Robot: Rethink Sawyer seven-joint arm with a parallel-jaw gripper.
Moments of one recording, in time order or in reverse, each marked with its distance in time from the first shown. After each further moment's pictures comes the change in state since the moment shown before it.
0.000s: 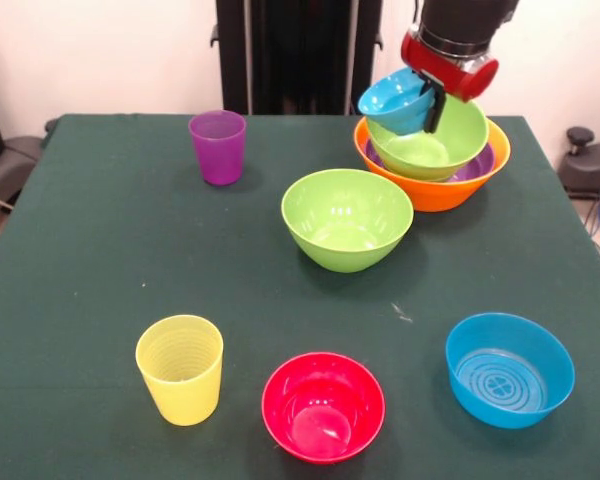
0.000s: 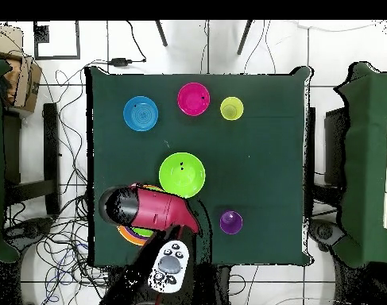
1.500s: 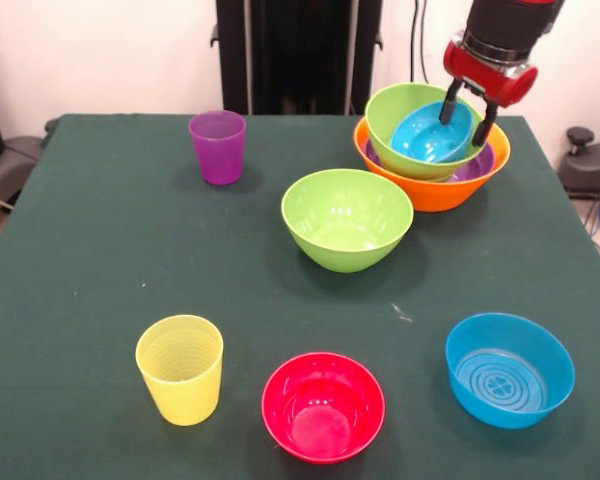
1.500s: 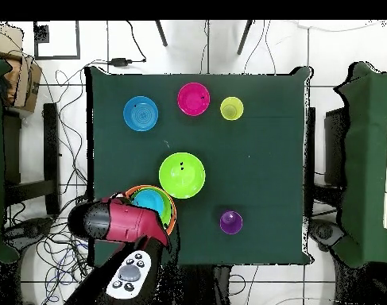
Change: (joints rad) arm 0.164 0.061 -0.041 0.033 0.115 -0.112 0.047
